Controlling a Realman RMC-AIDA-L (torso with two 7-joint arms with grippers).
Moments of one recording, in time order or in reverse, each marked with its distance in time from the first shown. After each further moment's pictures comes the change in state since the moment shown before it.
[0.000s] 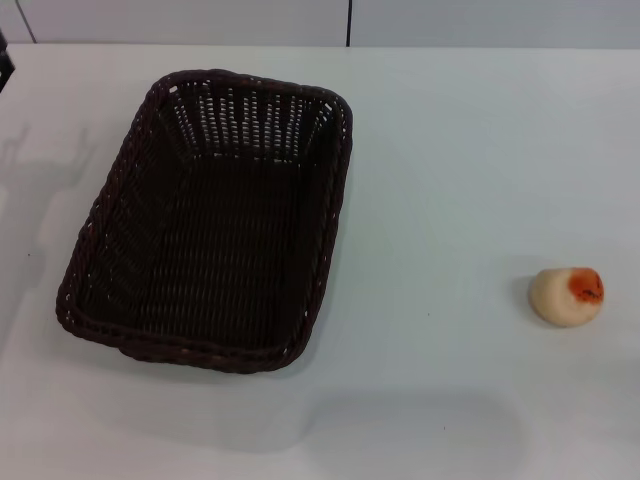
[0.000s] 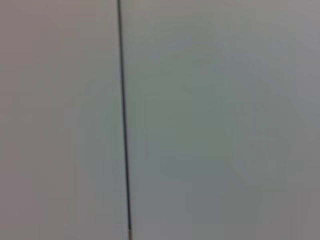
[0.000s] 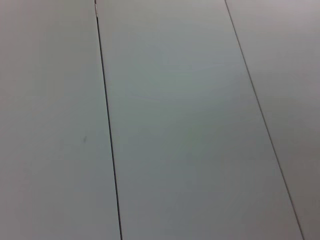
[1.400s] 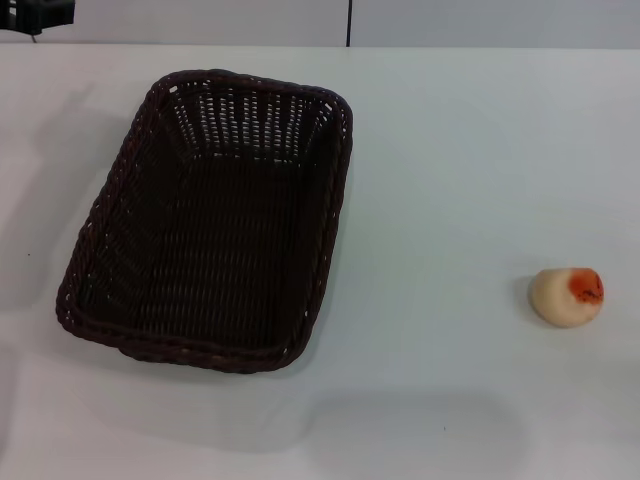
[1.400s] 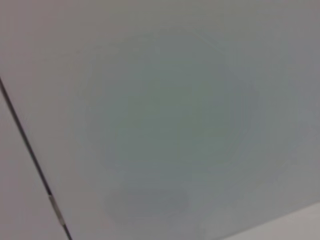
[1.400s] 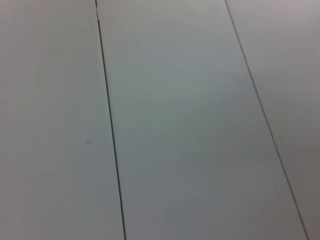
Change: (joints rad) left arm -0.198 -0.097 -0.581 -0.742 -0.260 -1.635 0.716; right arm -0.001 -0.001 -0.011 0.012 0.000 -0.011 0.001
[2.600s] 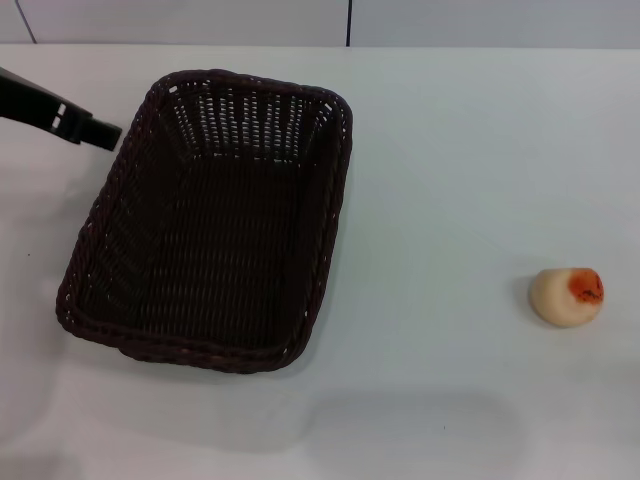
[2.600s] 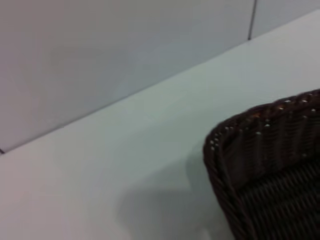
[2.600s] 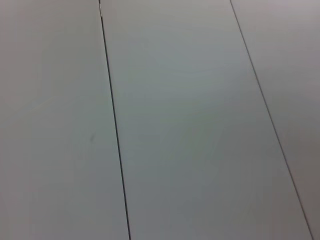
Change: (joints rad) left arm -0.161 -0.015 0.004 -0.139 0.242 -0.668 -0.179; right arm -0.003 0.000 -0.014 0.000 0.000 0.004 0.000
